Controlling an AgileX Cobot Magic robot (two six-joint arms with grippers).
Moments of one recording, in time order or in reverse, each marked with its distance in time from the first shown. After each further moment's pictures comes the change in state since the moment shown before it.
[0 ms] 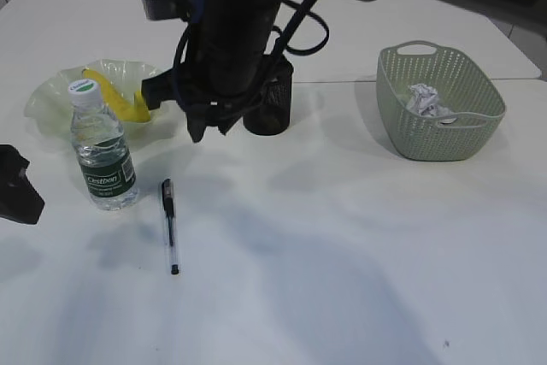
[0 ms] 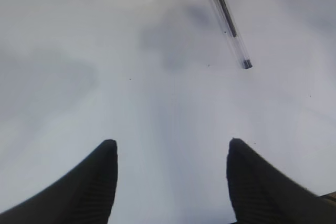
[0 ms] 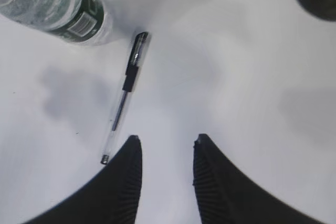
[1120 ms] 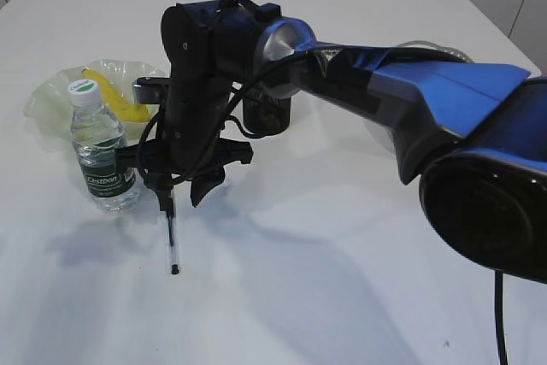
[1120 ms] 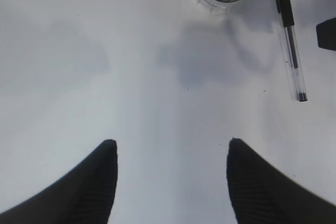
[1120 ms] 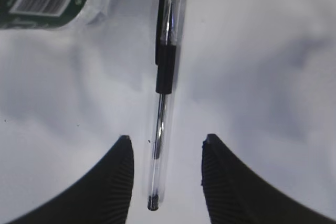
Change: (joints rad) left arm 0.152 0.000 0.000 0.047 -0.003 -0.062; right arm 0.036 0.288 -0.172 0.118 0.038 0.203
